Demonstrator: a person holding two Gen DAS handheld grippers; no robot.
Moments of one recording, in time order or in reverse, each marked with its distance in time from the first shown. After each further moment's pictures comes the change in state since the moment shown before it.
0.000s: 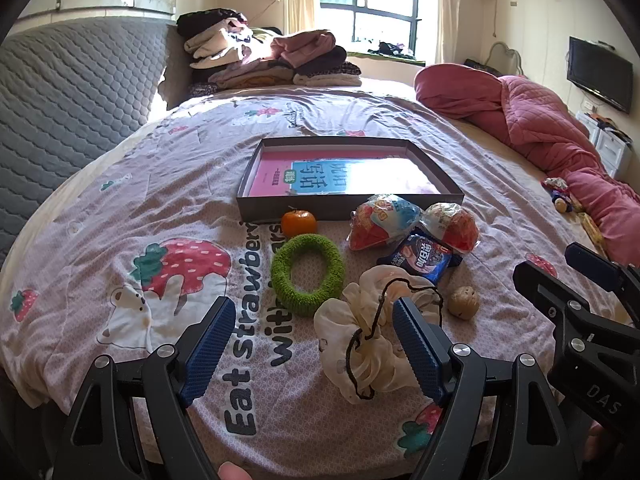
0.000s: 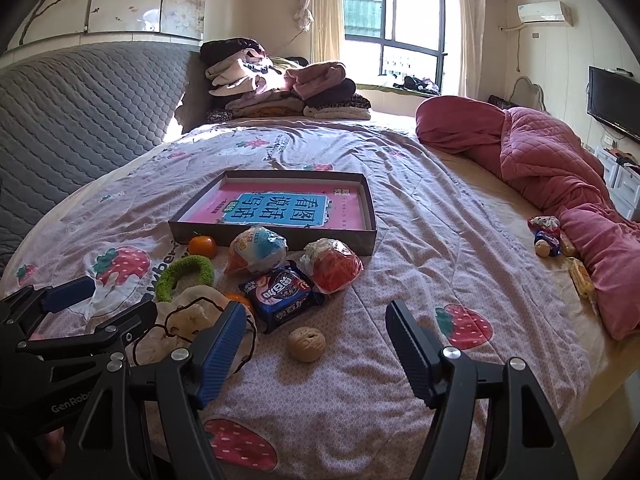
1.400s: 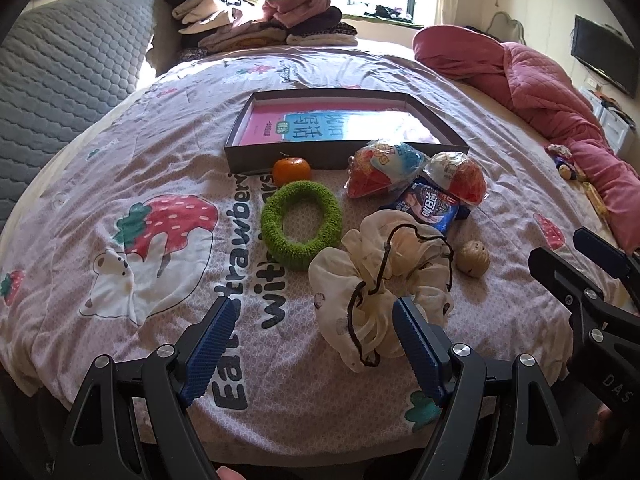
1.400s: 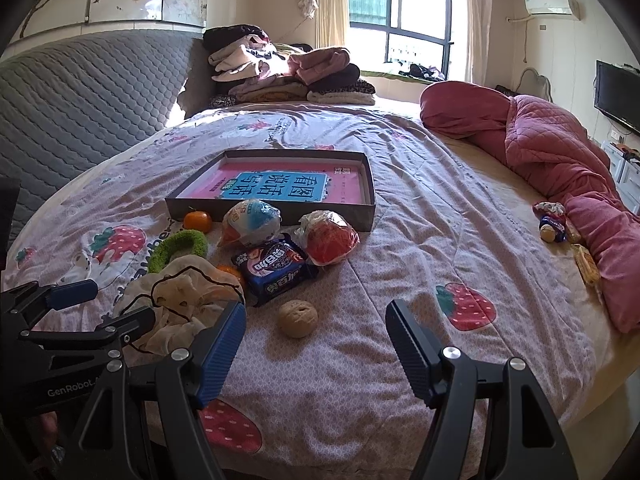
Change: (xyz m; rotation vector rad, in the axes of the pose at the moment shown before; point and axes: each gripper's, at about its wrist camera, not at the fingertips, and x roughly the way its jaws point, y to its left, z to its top) left arm 0.025 -0.003 -0.016 0.014 0.155 -0.013; right arm 0.012 -0.011 -0.018 -0.008 0.060 0.019
